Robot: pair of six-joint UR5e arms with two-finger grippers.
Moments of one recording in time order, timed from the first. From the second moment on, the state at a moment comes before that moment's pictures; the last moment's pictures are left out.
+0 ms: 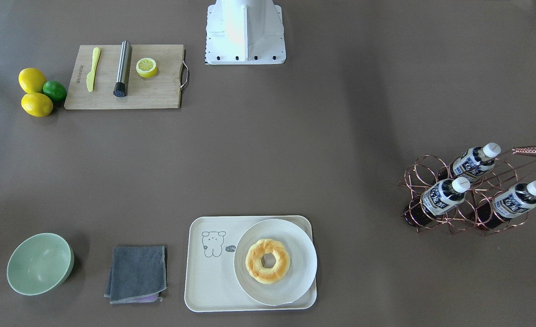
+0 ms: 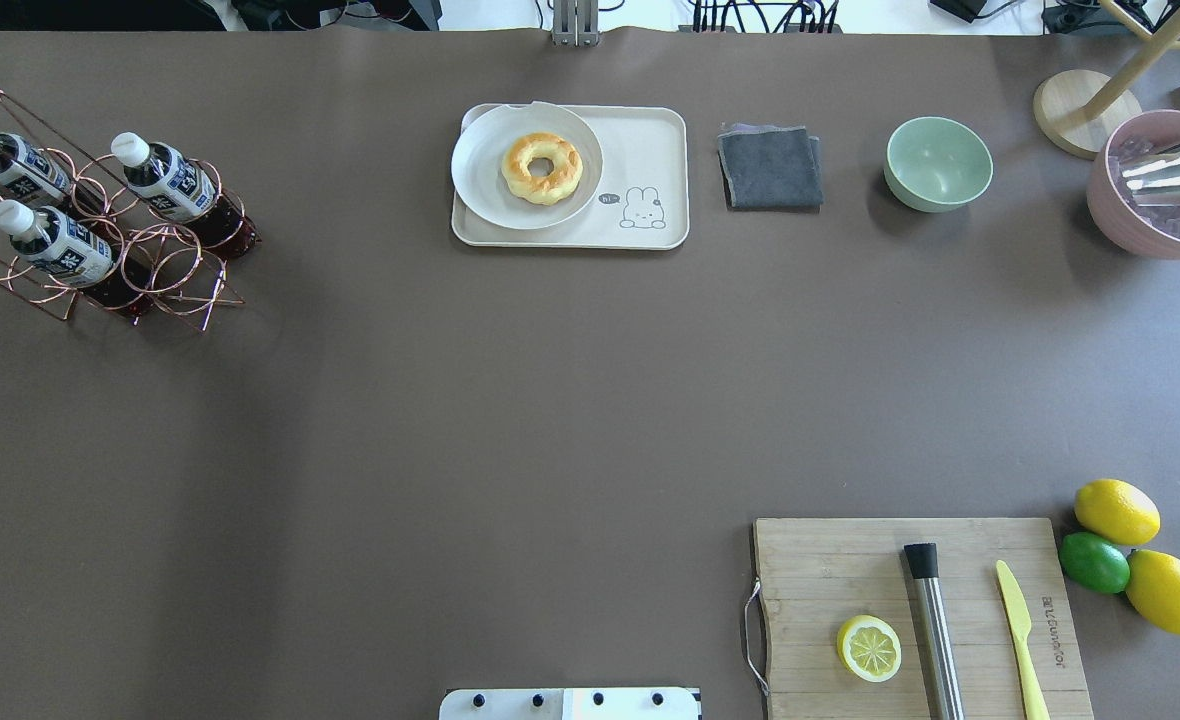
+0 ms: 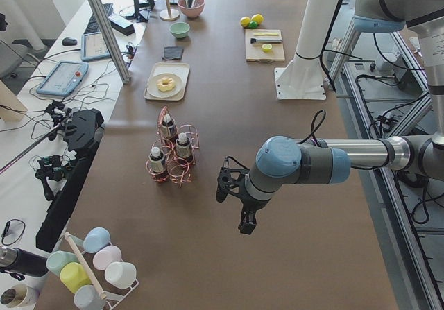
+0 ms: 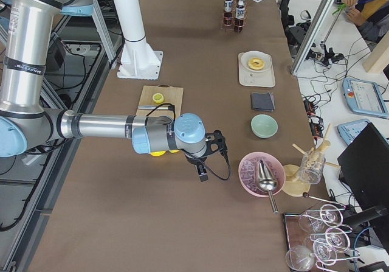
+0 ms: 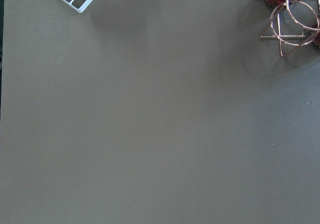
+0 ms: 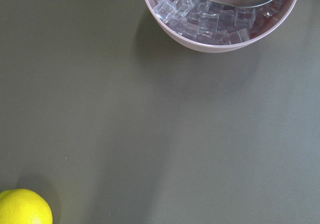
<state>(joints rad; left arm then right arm) -1.81 -1.16 -1.99 -1.60 -2.37 0.23 1.57 -1.82 1.82 -1.39 2.43 -0.20</state>
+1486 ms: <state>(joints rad) -1.80 -1.16 -1.97 -1.61 -2.36 0.22 1.55 -1.81 1.85 -1.39 2.37 -0.19</state>
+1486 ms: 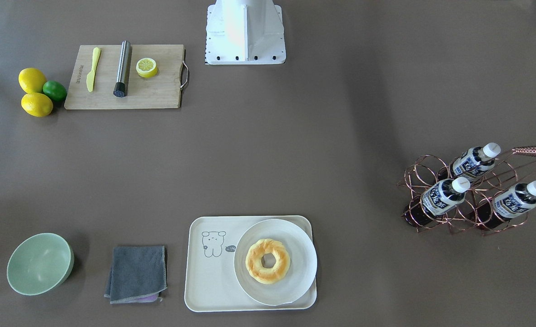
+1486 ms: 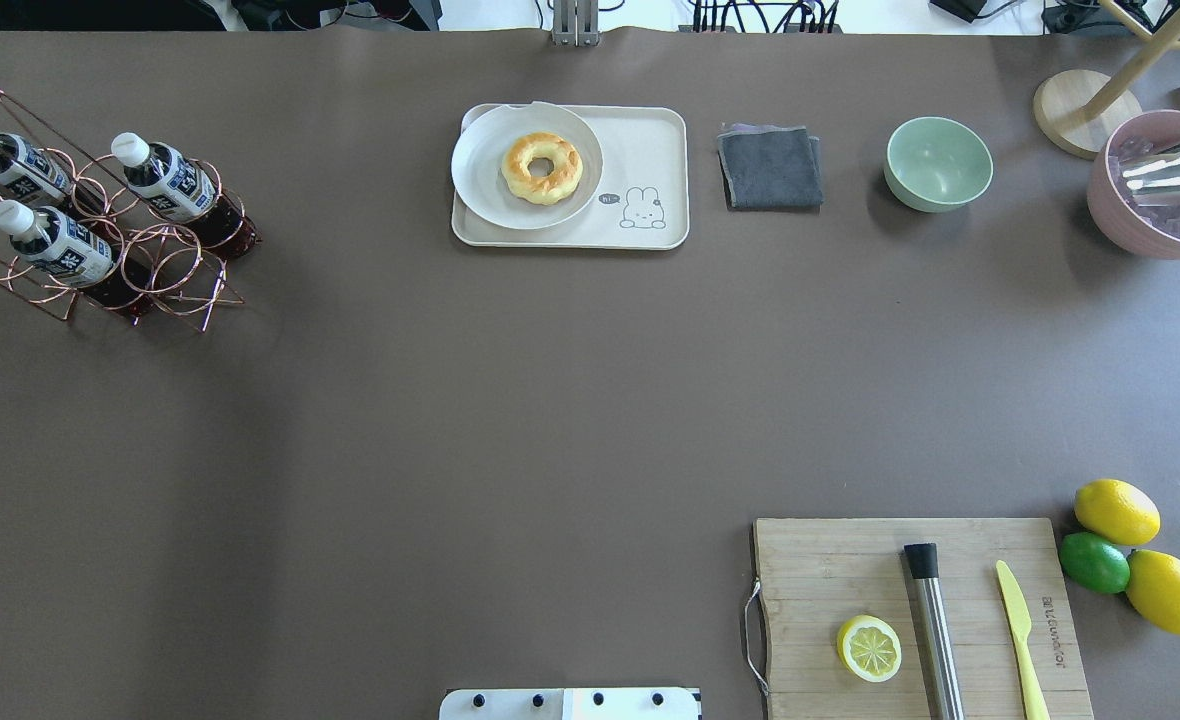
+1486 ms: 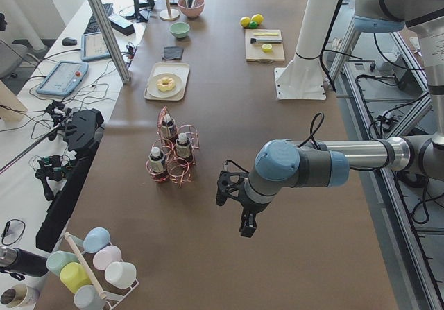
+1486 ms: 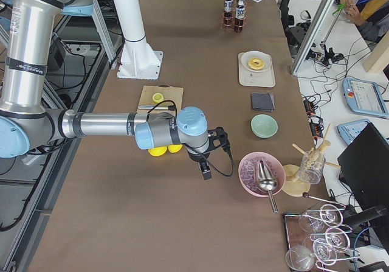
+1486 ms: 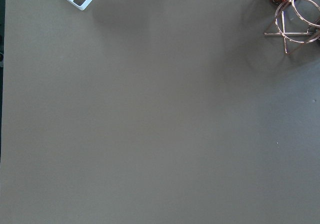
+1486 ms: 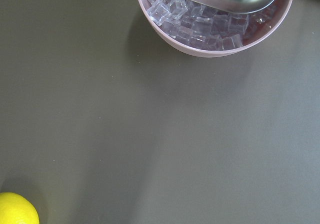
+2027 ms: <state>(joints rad) -1.72 -1.21 -1.94 -1.60 -2.36 0.18 1.54 -1.78 1.89 -1.42 2.32 -0.19</state>
